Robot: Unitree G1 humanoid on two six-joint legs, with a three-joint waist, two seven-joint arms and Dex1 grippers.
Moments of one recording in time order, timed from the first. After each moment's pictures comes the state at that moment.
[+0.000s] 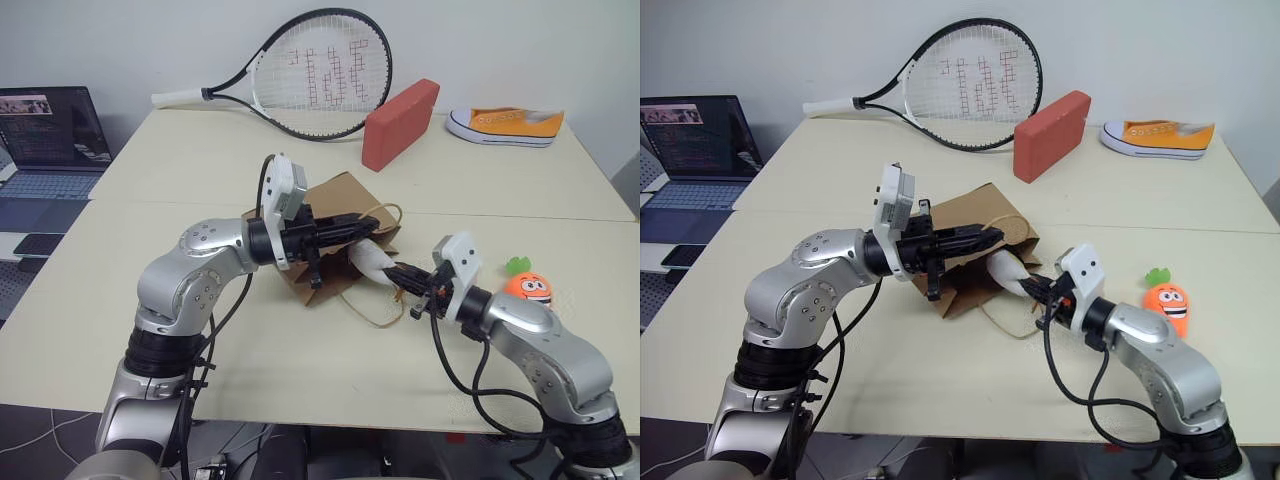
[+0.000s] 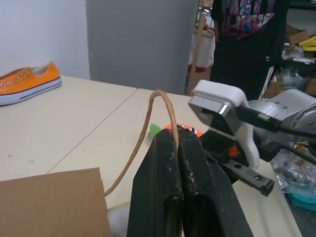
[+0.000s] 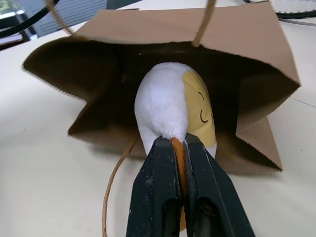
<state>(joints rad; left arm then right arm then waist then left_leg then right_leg) -0.62 0.47 -0.06 -0.24 -0.68 0.65 -0.95 -0.23 -0.43 0.06 -0.52 0.49 0.75 0.47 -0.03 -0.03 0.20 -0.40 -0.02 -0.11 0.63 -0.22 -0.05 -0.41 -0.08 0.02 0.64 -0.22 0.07</state>
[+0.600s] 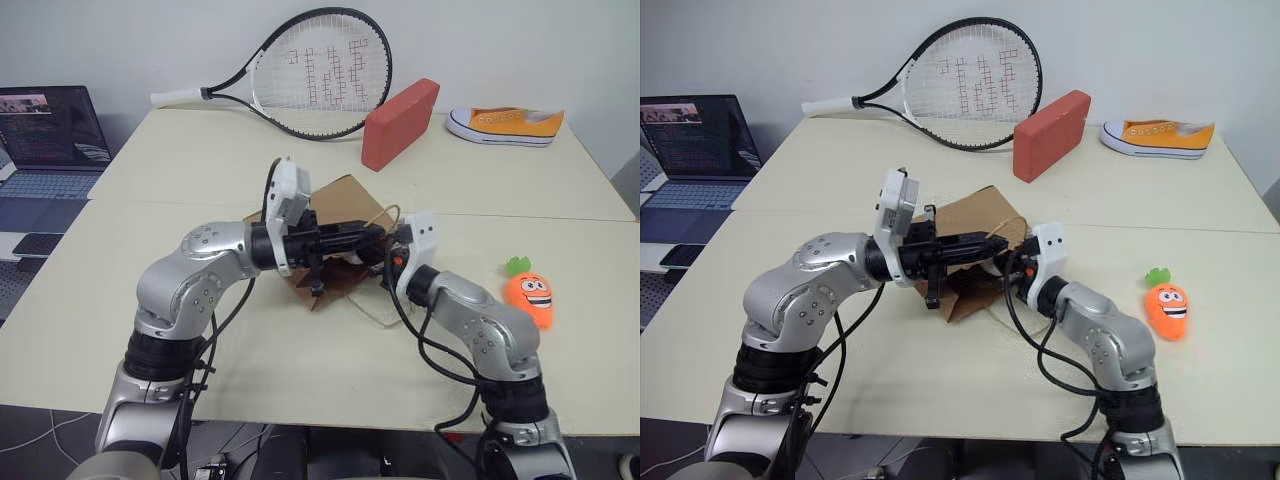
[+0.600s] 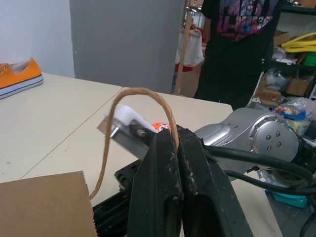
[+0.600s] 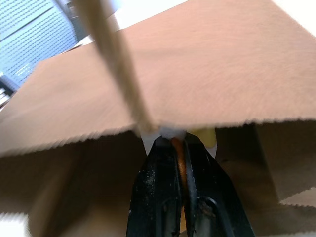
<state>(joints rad) -0.60 0.47 -0.06 -0.28 -0.71 0.69 -0.95 -0.42 -0.09 0.05 -0.26 0.48 0.86 0.23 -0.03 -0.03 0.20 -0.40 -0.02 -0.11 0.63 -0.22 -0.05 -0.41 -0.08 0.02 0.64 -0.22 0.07</state>
